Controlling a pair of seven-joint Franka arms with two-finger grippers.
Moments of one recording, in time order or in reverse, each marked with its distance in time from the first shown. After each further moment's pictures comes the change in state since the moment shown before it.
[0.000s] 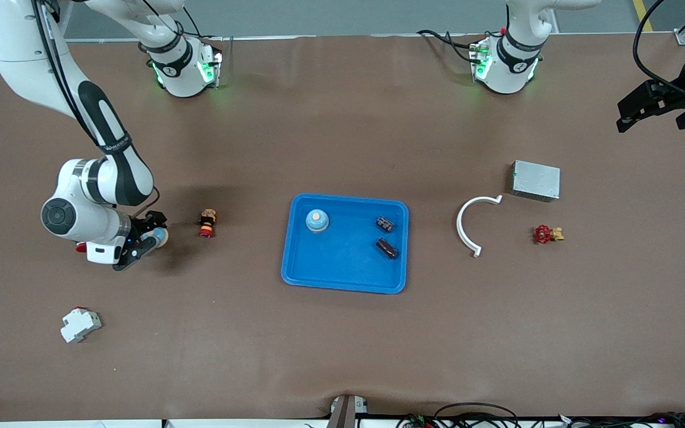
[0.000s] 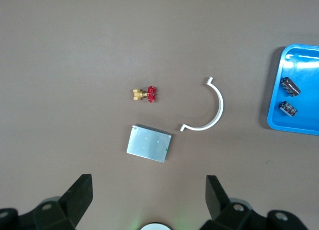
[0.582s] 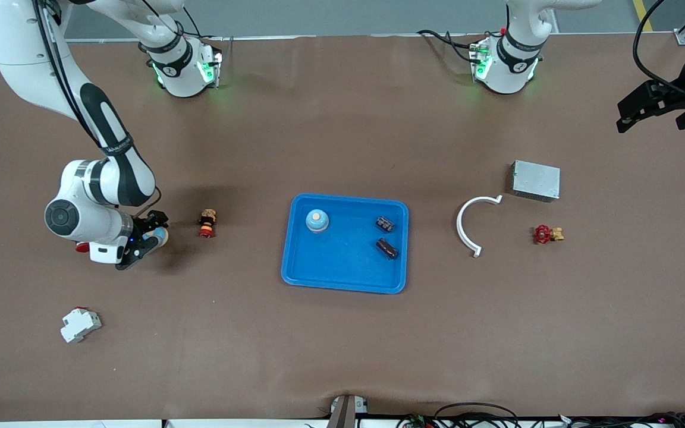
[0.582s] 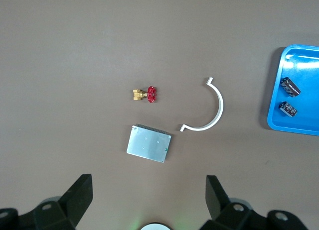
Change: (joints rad) left arm 0.000 0.001 0.000 0.000 0.000 0.001 -0.001; right arm 0.000 0.014 0.002 -0.002 0.000 0.002 0.000
